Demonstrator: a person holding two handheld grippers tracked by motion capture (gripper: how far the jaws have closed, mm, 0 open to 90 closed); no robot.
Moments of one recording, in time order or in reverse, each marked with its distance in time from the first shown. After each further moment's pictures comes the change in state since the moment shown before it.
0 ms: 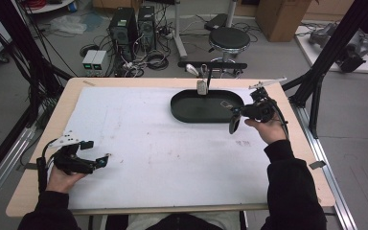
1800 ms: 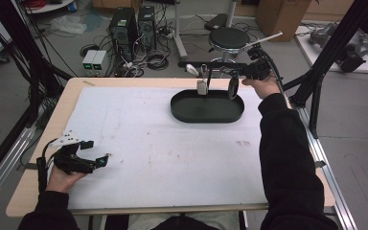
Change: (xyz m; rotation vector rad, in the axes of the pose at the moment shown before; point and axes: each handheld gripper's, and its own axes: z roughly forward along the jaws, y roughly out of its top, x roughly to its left) left arm 0.002 0.000 0.001 0.002 -0.002 -0.004; right arm -0.044 0.105 0.013 -0.003 -0.034 0.033
